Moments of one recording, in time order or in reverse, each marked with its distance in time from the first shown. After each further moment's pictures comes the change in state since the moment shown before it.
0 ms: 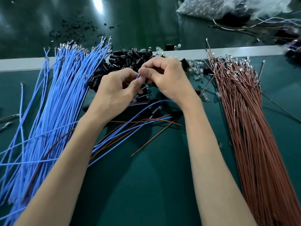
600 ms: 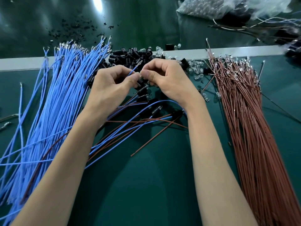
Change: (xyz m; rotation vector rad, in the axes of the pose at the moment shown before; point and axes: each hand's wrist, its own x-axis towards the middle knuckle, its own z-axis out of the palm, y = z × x) left_hand 0.000 -0.001 -0.005 -0.112 0.108 -0.037; right_hand 0.000 0.006 -0.004 0.098 -0.100 0.082
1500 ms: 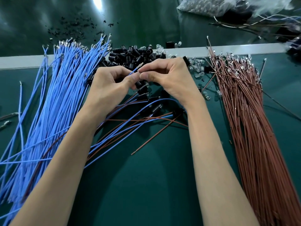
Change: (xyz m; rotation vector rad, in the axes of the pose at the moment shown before) left_hand 0.001 -0.003 -0.003 0.035 -0.023 -0.019; right_hand 0.000 0.013 0.000 0.107 0.067 -0.059
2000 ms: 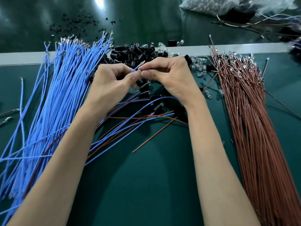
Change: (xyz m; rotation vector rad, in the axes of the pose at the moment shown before) left_hand 0.001 -0.001 -0.002 -0.009 0.003 0.006; right_hand 0.000 0.001 0.004 0.058 -0.028 -0.042
